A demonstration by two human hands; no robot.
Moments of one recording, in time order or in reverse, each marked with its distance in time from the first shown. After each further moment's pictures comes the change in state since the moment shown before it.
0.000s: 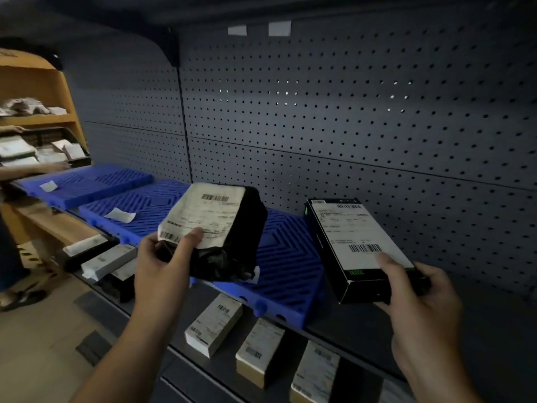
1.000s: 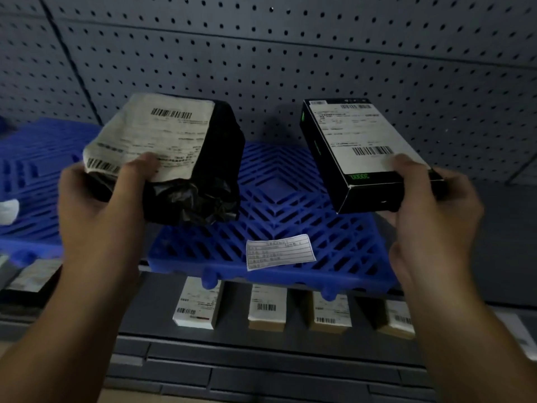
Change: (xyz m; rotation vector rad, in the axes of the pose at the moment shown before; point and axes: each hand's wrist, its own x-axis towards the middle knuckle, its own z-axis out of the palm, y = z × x) left_hand 0.168 -0.046 -0.010 0.001 -0.223 0.007; right_hand -0.021 0.028 0.140 -0.062 0.396 -0.090
